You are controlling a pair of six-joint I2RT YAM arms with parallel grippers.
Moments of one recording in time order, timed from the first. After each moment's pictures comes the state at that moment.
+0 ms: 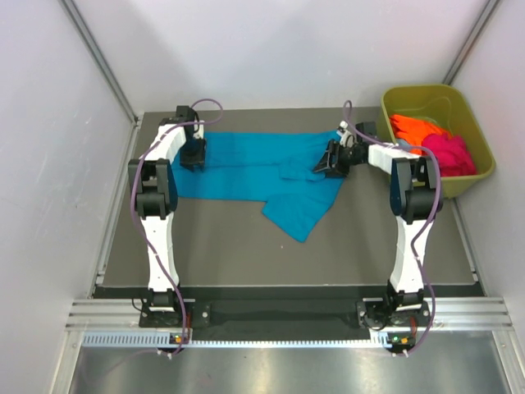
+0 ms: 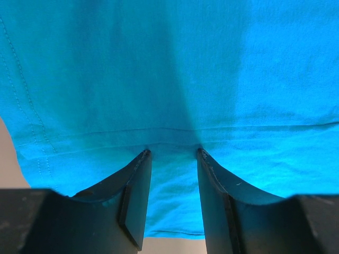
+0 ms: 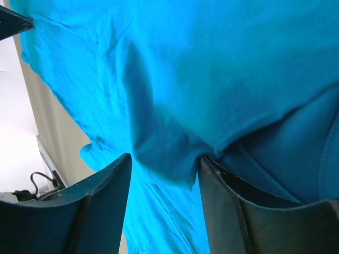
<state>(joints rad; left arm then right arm) -0.02 2.36 2.03 -0.90 0.02 0.01 0.11 2.19 1.52 -0.33 -0.77 0.33</state>
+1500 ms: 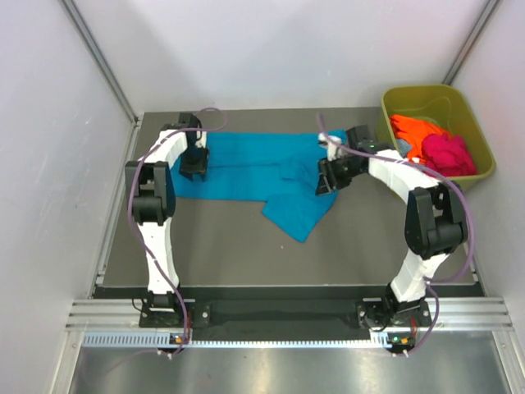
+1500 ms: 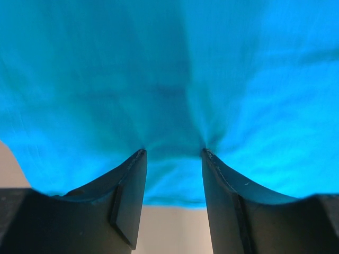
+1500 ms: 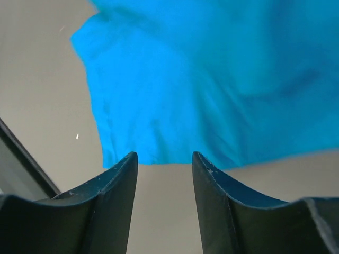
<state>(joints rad) -0.05 2.25 1.86 -0.90 0.00 0.02 0.23 1.78 1.32 -0.64 -0.58 -0.14</state>
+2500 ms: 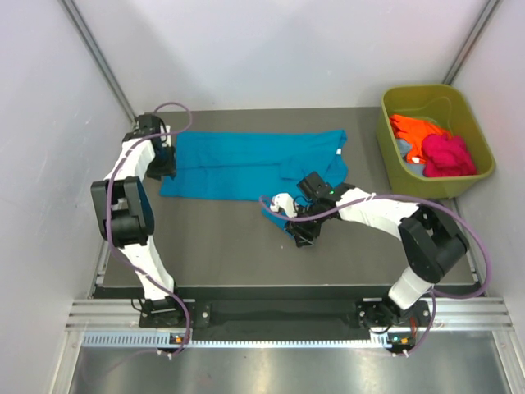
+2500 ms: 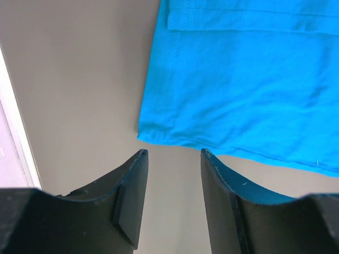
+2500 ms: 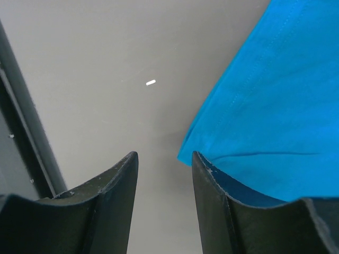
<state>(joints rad) 0.13 1.94 1.58 -0.77 -0.06 0.05 0.70 1.63 1.02 -0.58 -0.46 -0.52</state>
